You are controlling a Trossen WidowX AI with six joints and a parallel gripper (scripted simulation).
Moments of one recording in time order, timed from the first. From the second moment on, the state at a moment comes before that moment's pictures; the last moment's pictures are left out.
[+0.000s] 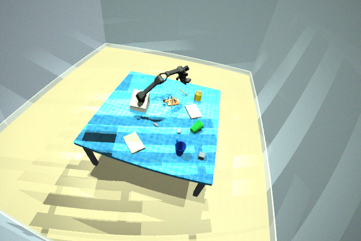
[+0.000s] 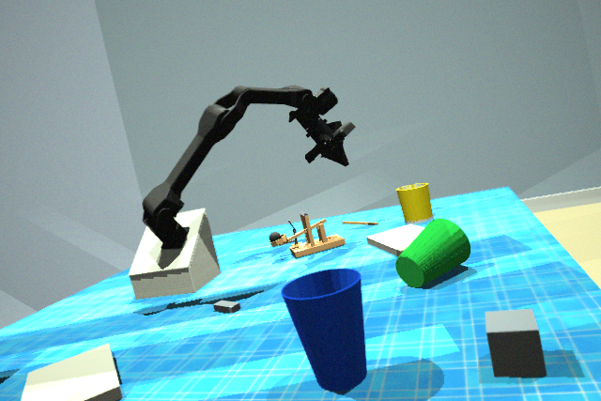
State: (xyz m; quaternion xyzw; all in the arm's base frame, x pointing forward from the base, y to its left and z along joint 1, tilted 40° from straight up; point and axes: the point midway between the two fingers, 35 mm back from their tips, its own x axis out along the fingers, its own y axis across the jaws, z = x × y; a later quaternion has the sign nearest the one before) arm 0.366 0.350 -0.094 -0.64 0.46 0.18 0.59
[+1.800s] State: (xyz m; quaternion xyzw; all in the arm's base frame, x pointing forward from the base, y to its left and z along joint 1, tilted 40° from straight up) arm 0.172 0.190 -0.102 -0.85 0.50 0.15 -0.05
